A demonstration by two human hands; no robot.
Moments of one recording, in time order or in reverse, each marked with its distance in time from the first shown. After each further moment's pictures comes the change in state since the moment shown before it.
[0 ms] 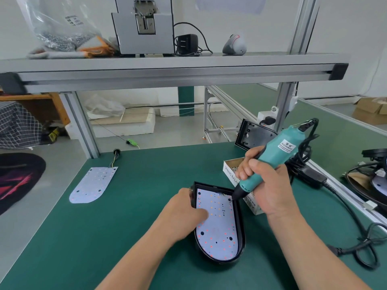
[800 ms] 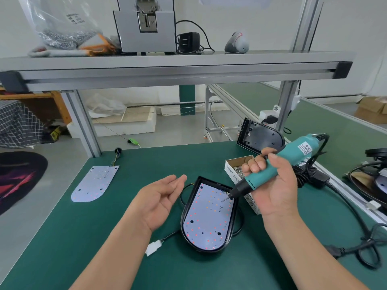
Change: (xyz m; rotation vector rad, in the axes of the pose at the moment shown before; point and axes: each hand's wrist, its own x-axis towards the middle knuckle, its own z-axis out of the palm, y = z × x) left_hand 0.028 -0.019 -0.042 -1.445 0.015 -0.095; right_hand -0.001 0.006 0.001 0.423 0.192 0.065
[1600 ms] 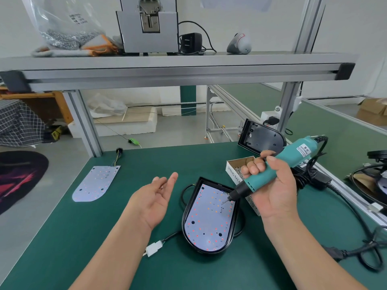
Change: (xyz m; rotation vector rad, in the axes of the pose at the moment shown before) left_hand 0.012 0.006 -0.009 -0.186 0.166 0.070; right_hand -0.001 0.004 0.001 -0.008 0.009 0.014
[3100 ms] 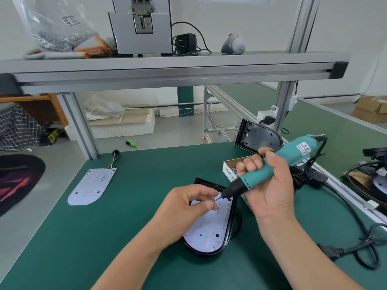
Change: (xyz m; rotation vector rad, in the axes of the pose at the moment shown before) left_hand -0.047 -0.041 0.017 1.327 -0.581 0.393; right_hand -0.005 0.000 0.012 0.065 -0.009 -0.041
